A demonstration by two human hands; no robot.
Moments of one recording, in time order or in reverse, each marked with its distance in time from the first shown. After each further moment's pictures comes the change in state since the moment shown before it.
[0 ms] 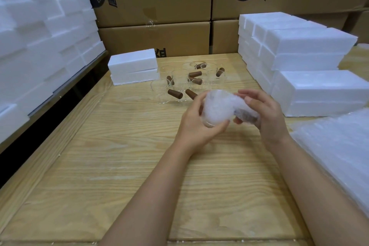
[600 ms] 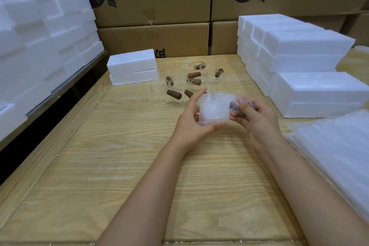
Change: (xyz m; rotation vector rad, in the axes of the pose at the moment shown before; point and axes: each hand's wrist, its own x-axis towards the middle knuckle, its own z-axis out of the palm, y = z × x) left_hand 0.001 -0.001 -0.010 -0.149 -0.091 -0.112; right_hand 0.004 0.014 0.012 0.215 0.157 0.104
